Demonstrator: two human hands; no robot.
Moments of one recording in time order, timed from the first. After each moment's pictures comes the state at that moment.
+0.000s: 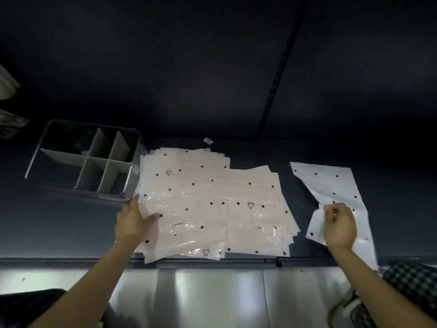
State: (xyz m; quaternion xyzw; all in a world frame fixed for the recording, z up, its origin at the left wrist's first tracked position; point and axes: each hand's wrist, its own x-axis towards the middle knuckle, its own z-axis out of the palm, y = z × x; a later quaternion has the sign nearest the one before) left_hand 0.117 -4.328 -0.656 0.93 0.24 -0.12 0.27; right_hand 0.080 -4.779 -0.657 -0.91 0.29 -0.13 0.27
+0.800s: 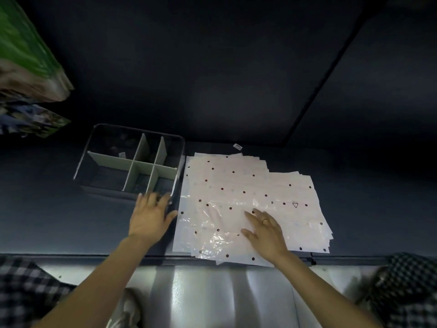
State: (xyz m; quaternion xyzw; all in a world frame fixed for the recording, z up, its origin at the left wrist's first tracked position) left_hand 0.117 -4.237 -0.639 1.00 -0.05 -0.07 0.05; right_hand 0.076 -4.549 -0.665 -0.98 0.00 0.17 0.12
